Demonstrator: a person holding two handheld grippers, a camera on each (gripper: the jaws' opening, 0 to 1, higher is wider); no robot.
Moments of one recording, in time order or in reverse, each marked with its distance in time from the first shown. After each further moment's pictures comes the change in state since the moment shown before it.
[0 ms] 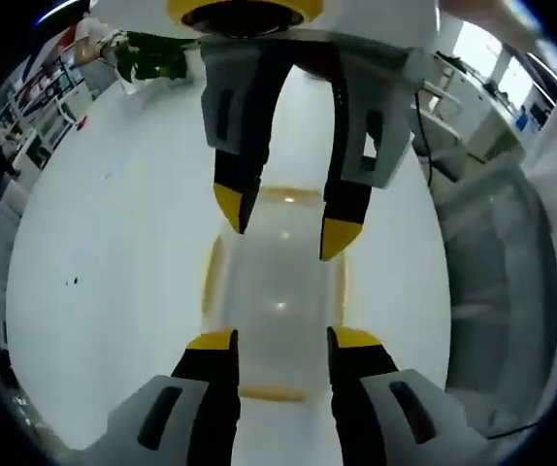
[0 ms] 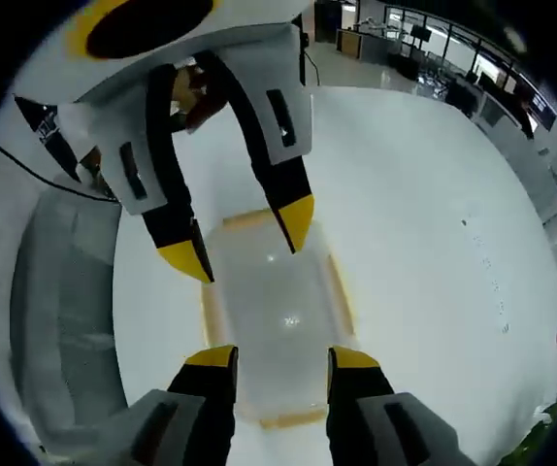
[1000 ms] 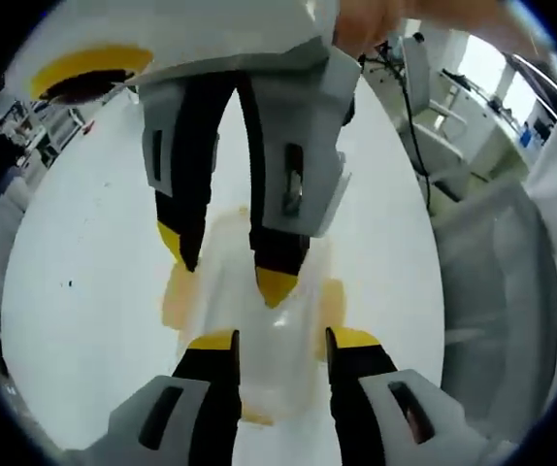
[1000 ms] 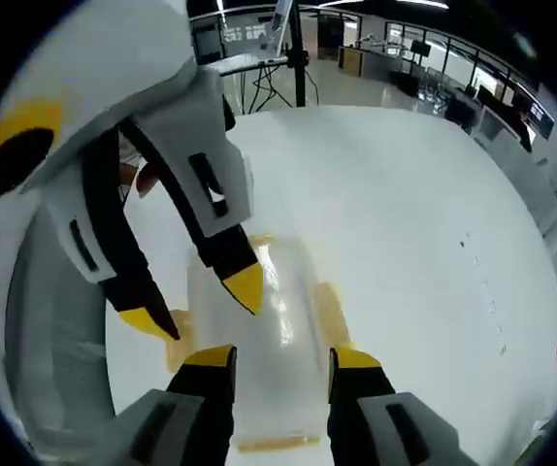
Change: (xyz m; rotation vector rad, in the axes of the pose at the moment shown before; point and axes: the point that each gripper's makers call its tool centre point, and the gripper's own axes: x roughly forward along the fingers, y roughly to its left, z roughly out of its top) left arm 0.008 -0.020 0.010 -0.047 -0.073 0.025; right arm 0.003 -0.016 0.017 -0.045 -0.067 -0.009
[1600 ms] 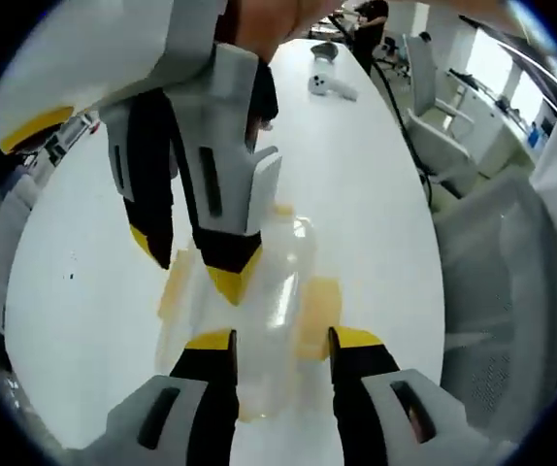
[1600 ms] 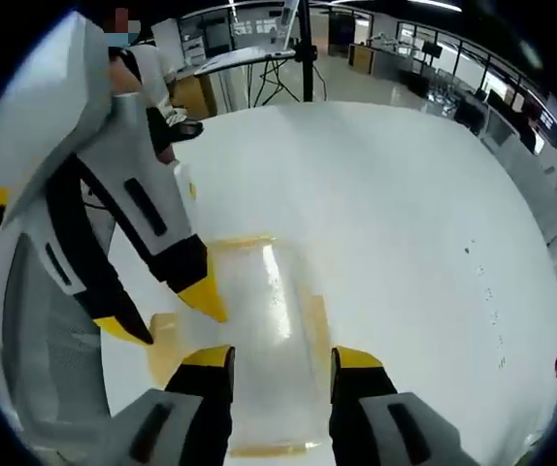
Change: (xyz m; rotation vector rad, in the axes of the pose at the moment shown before) left arm 0.005 -0.016 -0.006 0.001 -0.006 0.042; right arm 0.010 -0.007 0.002 -0.029 0.030 0.023
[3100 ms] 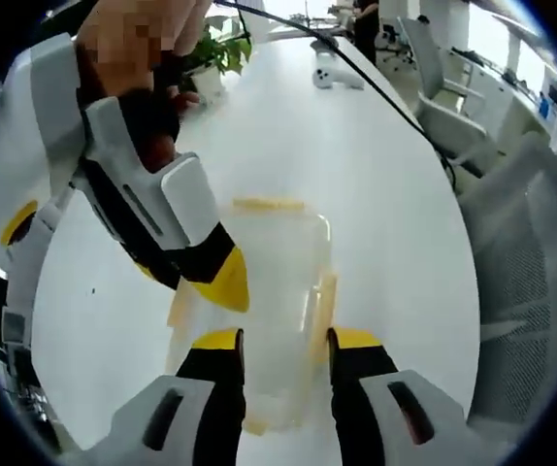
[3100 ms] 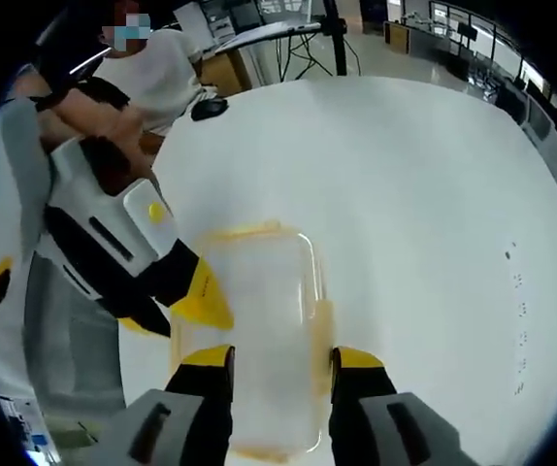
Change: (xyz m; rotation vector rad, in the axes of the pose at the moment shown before) left arm 0.012 0.012 -0.002 0.090 -0.026 0.141; right arm 0.016 -0.001 -0.002 -0.053 0.130 0.190
